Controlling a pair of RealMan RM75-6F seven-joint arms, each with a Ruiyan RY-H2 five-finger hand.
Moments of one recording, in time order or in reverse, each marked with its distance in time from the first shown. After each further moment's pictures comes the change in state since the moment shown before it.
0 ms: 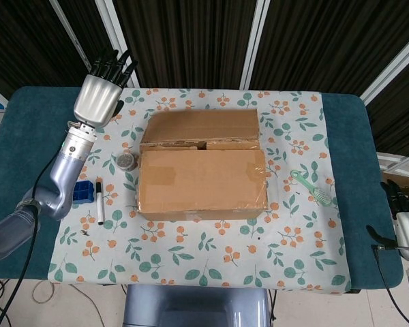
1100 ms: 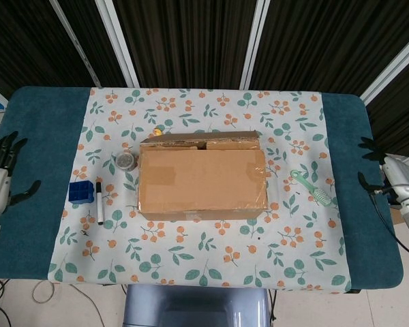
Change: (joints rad) left arm 0.642 0.293 0.265 -0.465 0.003 0.447 -0.419; right arm 0.372 0.071 0.036 0.261 -0.068 -0.487 0.736
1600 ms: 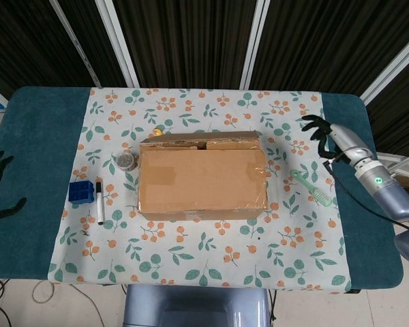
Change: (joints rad) left arm 0.057 0.083 0.027 -0.094 -0.074 -0.128 -0.010; right arm 0.274 0.049 0.038 -0.128 -0.043 -0.210 0.082
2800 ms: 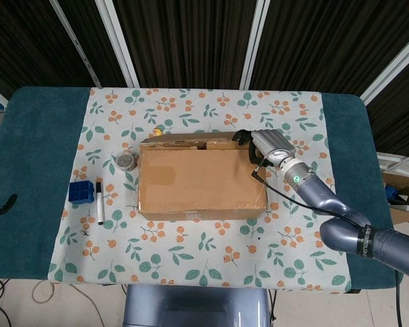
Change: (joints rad) left arm 0.070 -0.018 -0.069 0.015 0.054 0.109 -0.050; right arm 0.247 -0.100 0.074 -0.299 0.596 -0.158 -0.908
